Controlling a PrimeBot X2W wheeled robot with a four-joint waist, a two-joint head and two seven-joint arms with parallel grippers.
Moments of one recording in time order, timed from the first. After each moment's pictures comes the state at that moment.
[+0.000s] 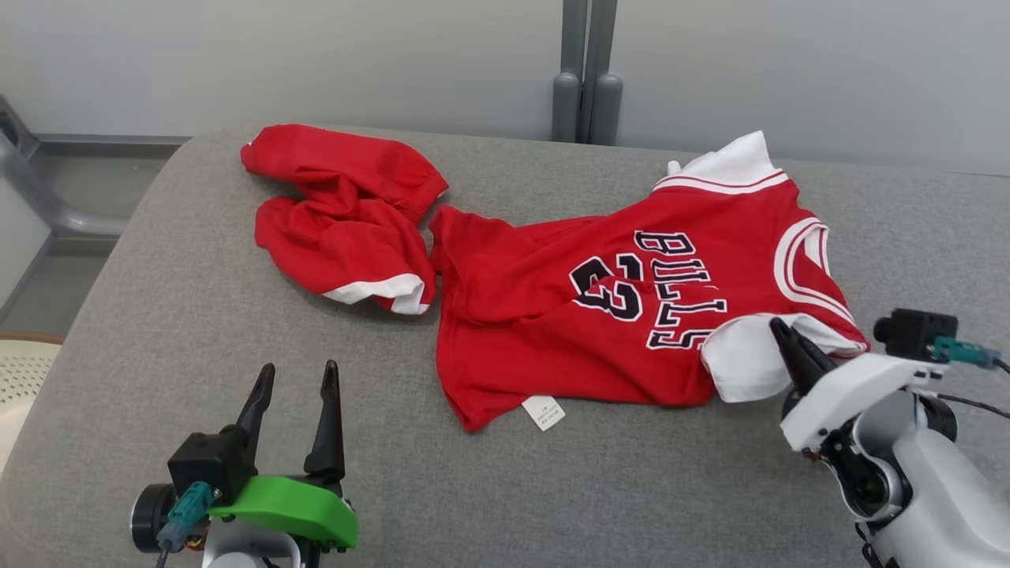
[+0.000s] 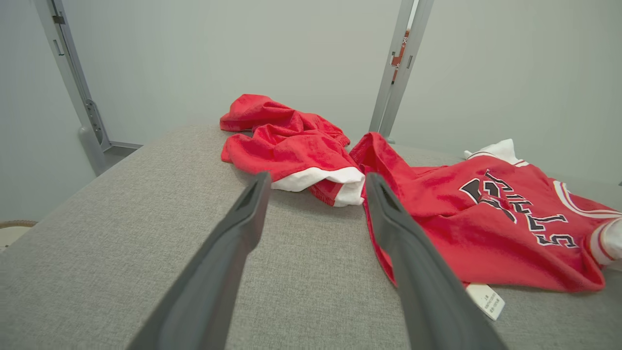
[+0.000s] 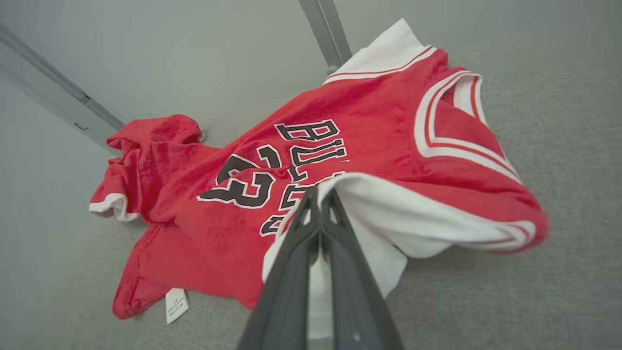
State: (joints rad) left arm -0.08 0.24 -0.36 0.16 -0.49 0.14 -0.22; right arm -0.27 -0.29 0.21 0.44 0.77 0.13 0.03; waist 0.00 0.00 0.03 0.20
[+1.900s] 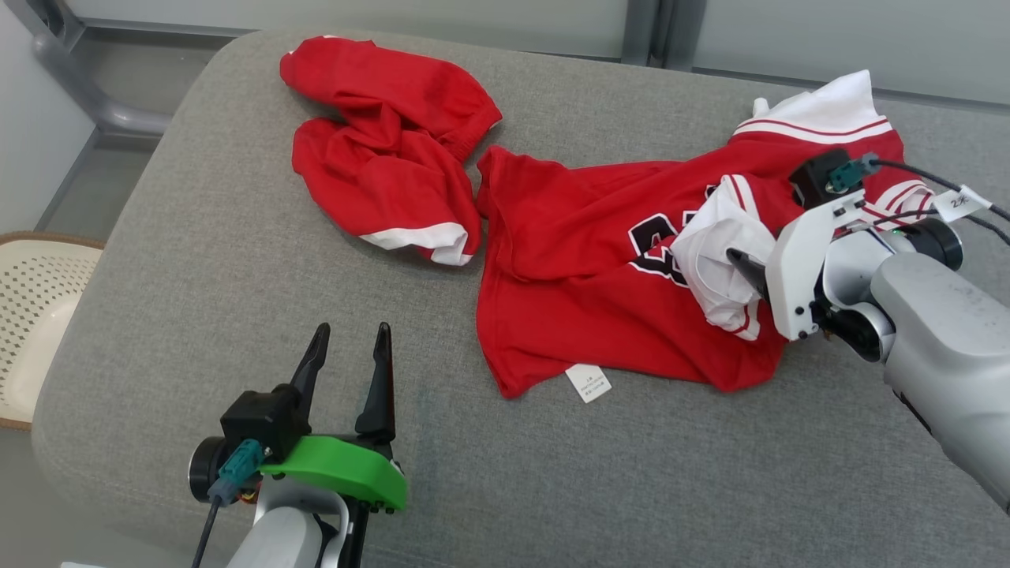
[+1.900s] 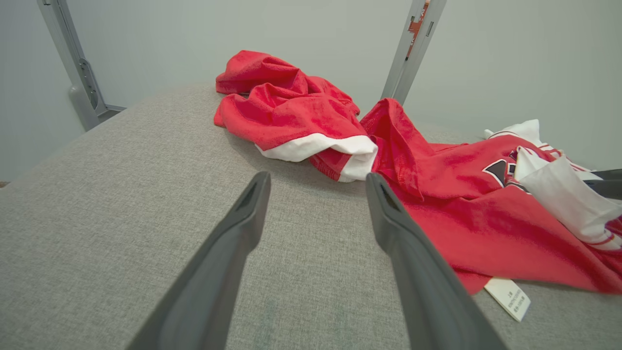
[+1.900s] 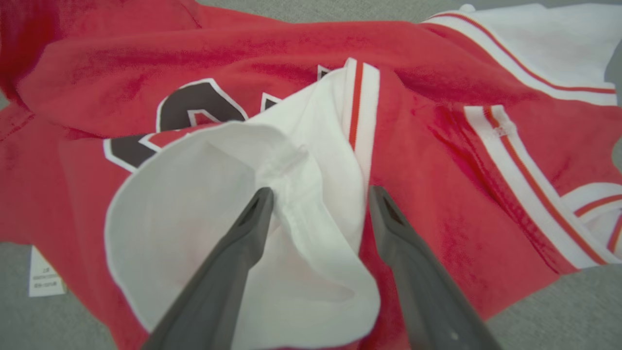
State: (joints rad) left arm -0.20 0.16 -0.42 0.26 -0.50 0.10 -0.26; right arm -0.86 -0.45 0.83 0.79 0.78 0.13 0.31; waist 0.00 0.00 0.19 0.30
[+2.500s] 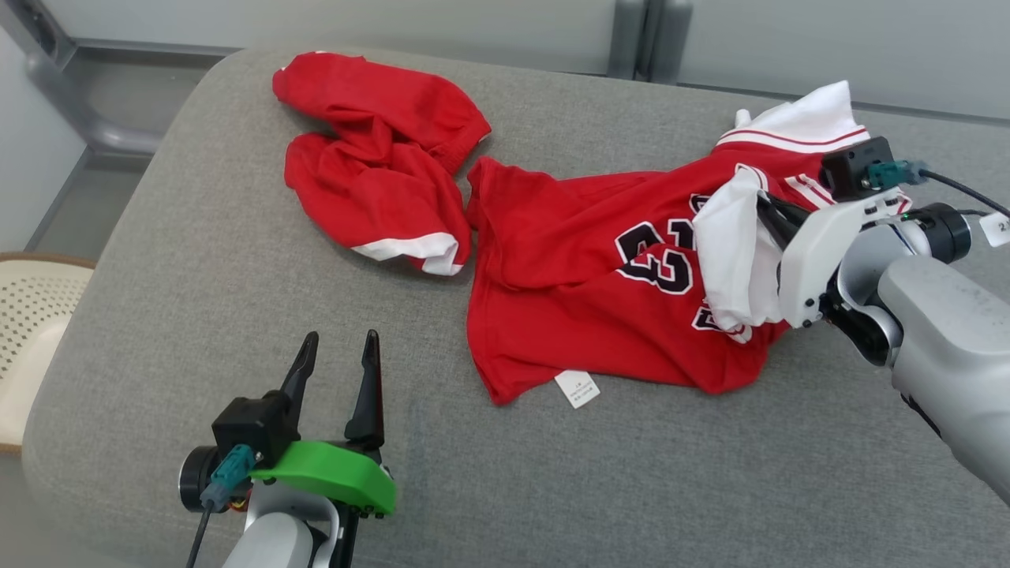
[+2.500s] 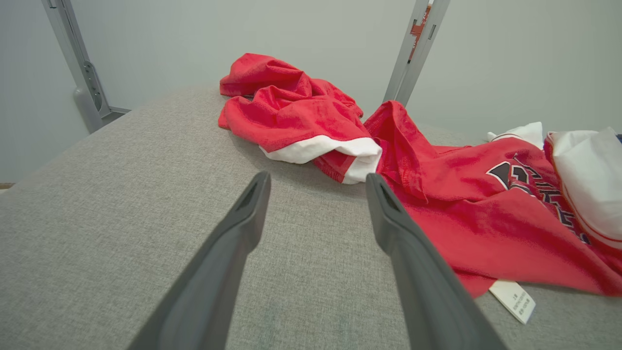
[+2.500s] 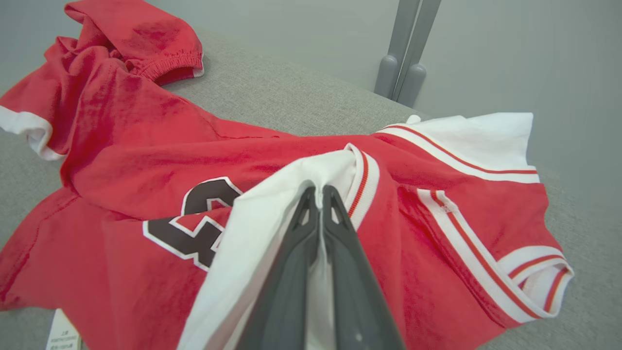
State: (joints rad) left arm -0.20 0.15 -0.38 0.30 -0.48 0.09 -0.26; right arm -0.89 -0.47 0.92 0.81 0.88 0.13 -0.01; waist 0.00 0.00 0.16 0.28
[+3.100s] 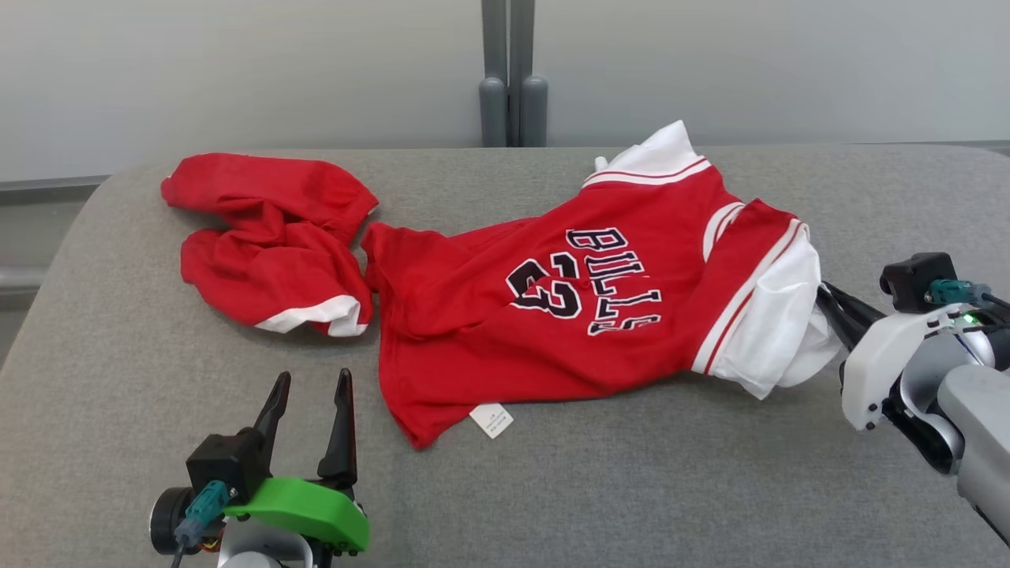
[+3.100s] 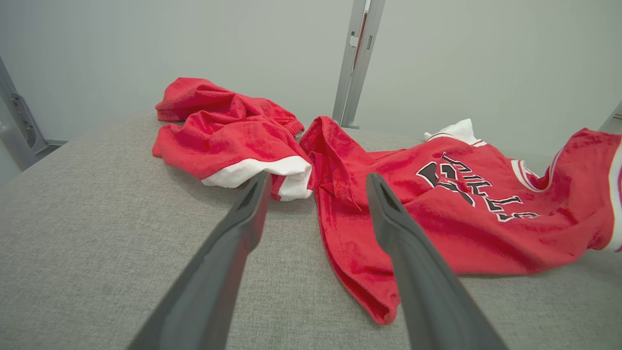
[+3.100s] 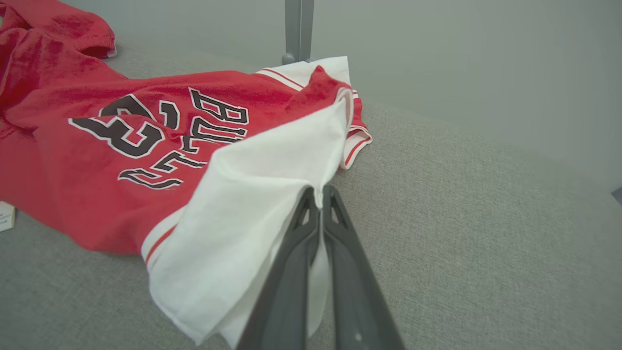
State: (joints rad) left arm -0.10 0.21 -0.37 0.25 -0.49 0.11 -0.24; right arm -0.61 -0.59 0.79 0.68 0.77 0.13 -0.13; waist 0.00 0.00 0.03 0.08
